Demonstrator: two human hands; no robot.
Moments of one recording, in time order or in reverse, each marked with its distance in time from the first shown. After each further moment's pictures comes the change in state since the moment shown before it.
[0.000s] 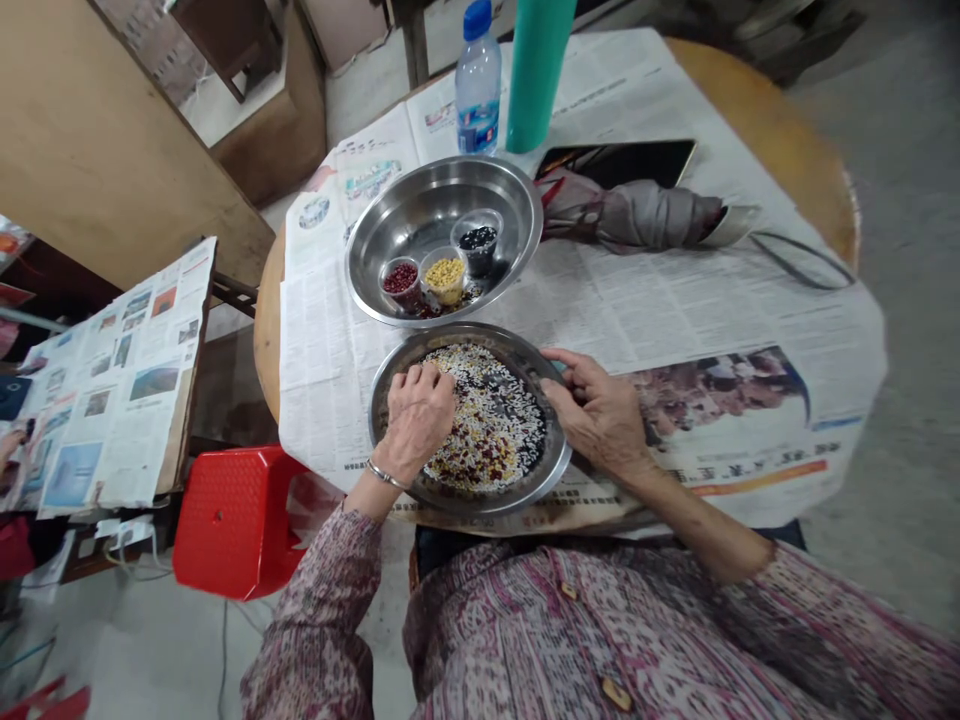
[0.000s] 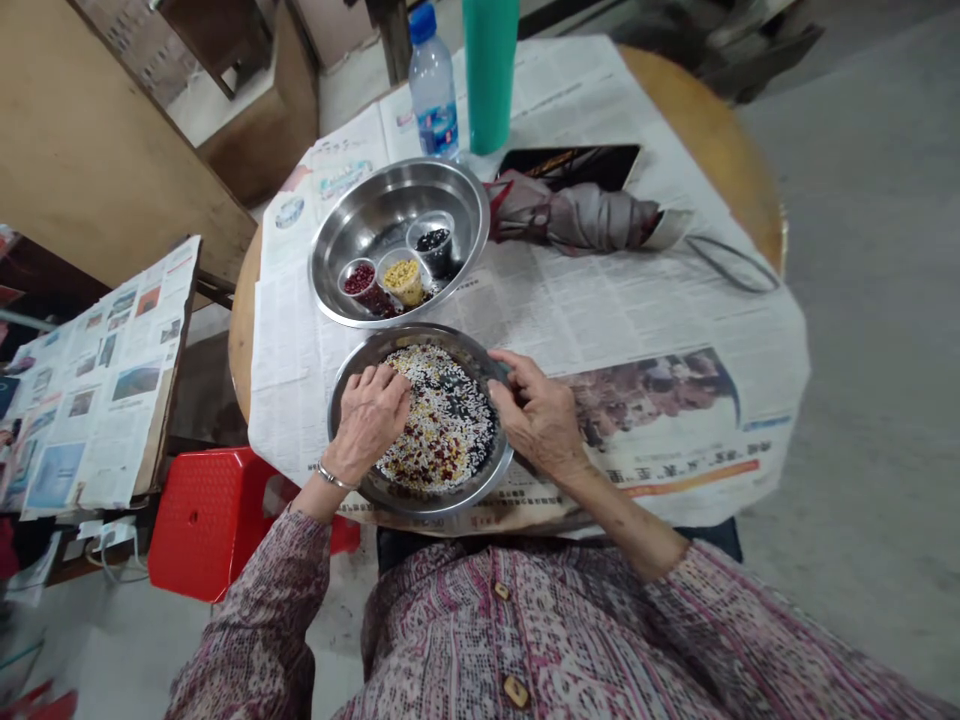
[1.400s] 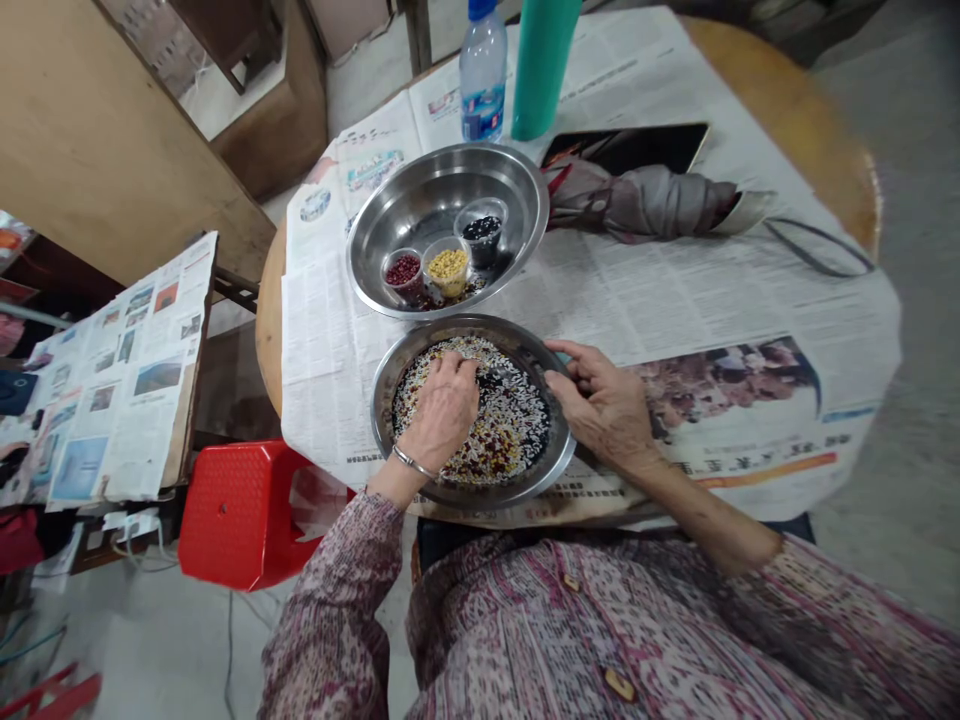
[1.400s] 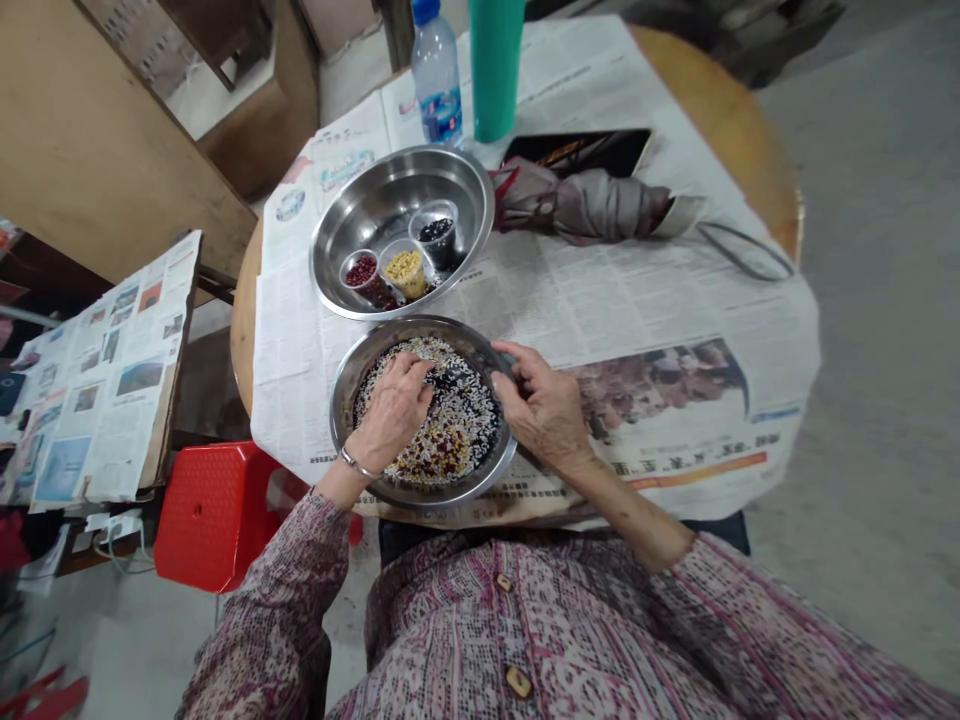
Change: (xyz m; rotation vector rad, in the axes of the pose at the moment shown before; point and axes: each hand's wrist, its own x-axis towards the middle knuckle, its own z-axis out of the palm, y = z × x) left_hand 0.014 0.023 0.006 -0.381 -0.062 -0.056; right_hand 0.000 0.004 0.000 -0.051 0.003 -0.013
